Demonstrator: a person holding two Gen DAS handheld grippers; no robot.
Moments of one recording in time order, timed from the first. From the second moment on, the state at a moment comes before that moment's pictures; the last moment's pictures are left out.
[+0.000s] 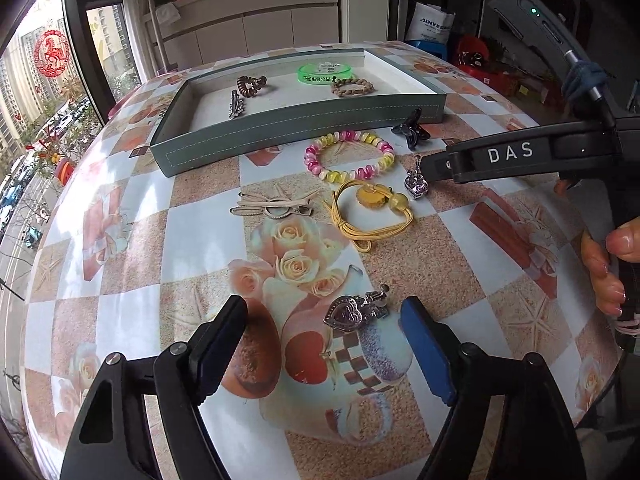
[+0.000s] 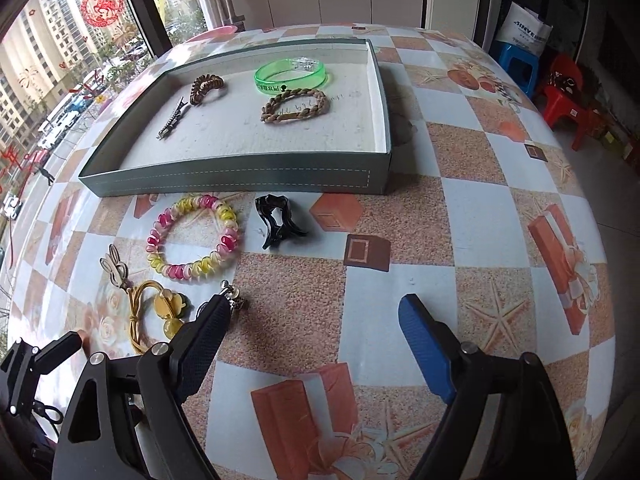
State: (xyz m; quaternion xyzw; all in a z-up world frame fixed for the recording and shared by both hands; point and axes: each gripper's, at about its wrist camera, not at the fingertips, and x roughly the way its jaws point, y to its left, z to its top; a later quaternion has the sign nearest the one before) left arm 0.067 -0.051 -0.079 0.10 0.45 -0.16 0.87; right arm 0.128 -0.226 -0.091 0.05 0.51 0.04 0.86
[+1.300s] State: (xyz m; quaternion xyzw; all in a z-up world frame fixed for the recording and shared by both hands) left arm 0.068 -0.037 -0.069 0.04 0.46 -0.20 0.86; right arm 0.113 -0.239 -0.073 0.11 0.49 0.06 0.86
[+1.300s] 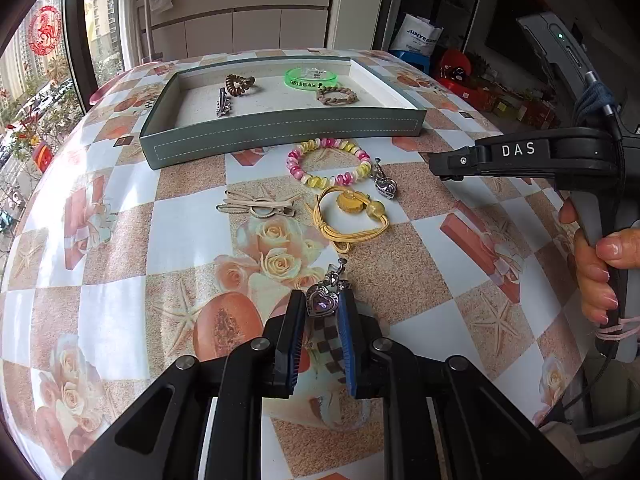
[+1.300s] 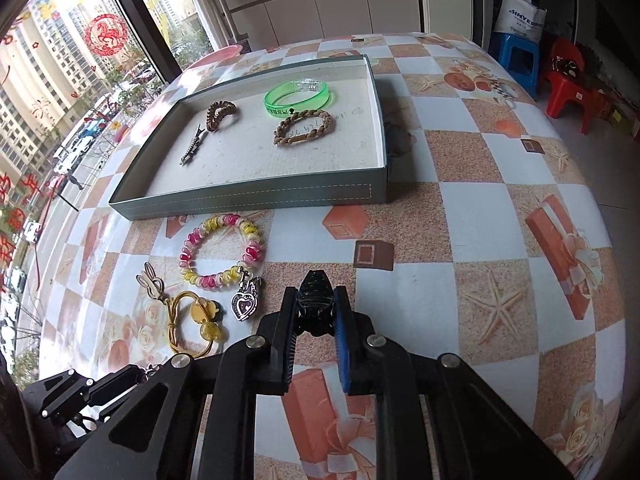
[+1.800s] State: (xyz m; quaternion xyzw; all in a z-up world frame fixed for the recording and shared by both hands) left arm 0.104 -0.022 -0.012 0.02 0.41 -0.20 0.89; right arm 0.109 -0.254 -0.034 0.13 0.47 0.08 0.87
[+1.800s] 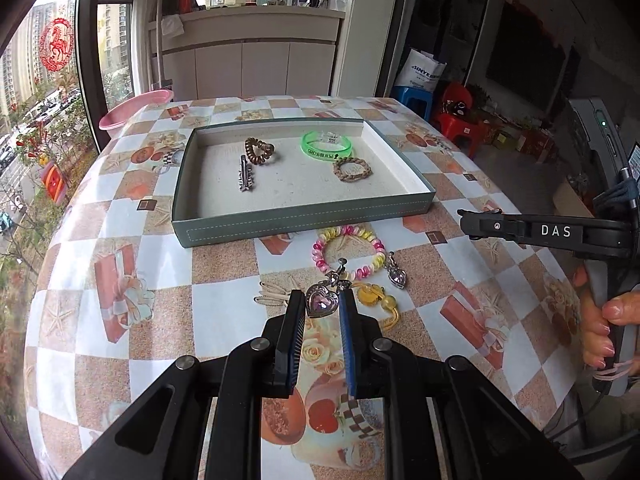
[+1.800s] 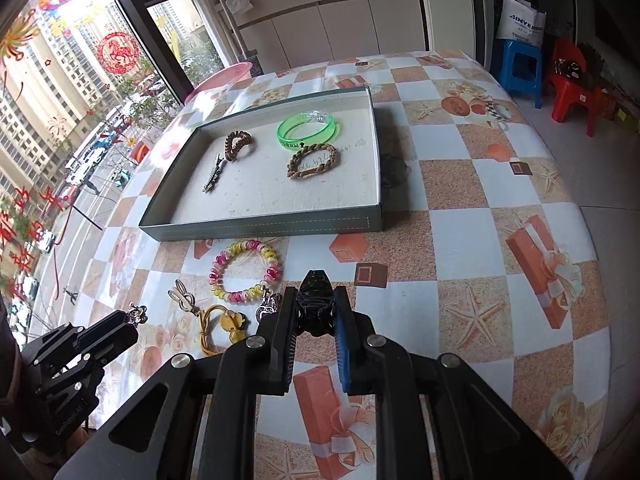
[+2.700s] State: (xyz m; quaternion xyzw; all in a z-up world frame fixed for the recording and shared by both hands) left arm 0.281 -0.040 -0.031 0.02 0.42 -0.13 0.90; right arm 0.256 -0.245 -0.034 0.11 0.47 0.08 0.87
